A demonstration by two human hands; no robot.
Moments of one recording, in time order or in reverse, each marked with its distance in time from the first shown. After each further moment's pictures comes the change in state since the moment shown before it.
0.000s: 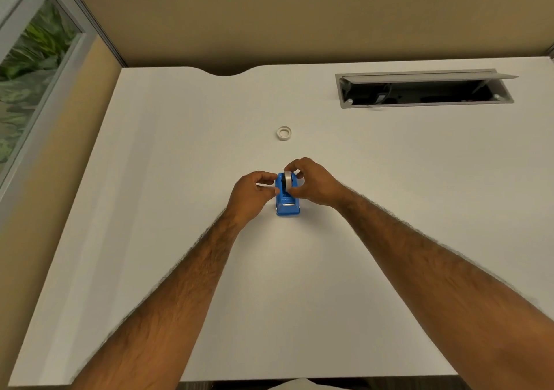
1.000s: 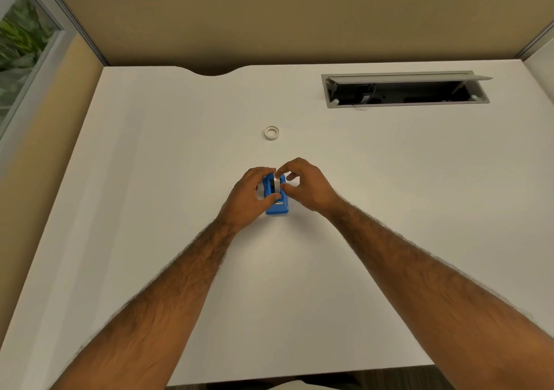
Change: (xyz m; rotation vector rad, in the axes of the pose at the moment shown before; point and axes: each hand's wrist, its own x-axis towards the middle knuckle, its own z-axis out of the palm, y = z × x) left_hand 0.014 -0.027 0.020 0.130 -0.059 0.312; right_hand -0.026 0.003 0.003 0.052 0.213 -0.105
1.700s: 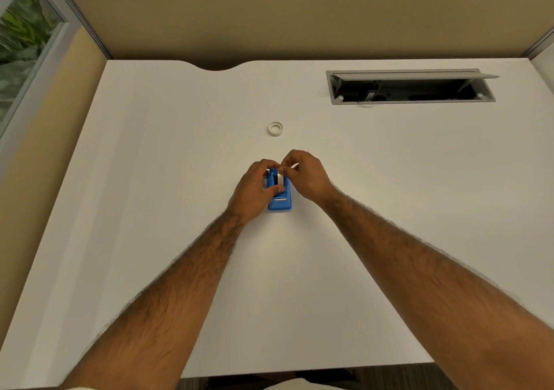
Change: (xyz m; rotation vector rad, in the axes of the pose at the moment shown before) left_hand 0.008 -0.001 0.005 -0.051 0.043 0.000; right_hand 0.021 -0.008 0.011 0.054 0.085 0.111
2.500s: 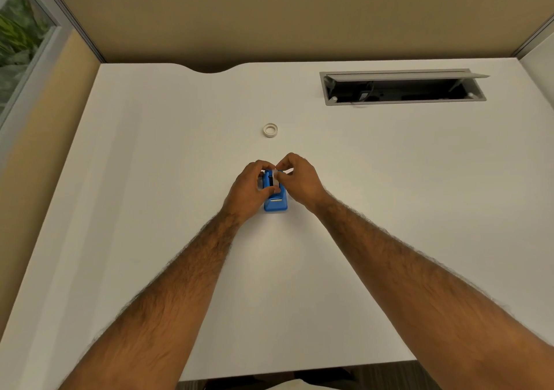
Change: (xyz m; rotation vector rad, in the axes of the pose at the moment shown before) left_hand 0.002 0.001 -0.002 0.014 -0.006 0.012; right_hand -0.013 -0.007 0.006 0.153 0.037 0.124
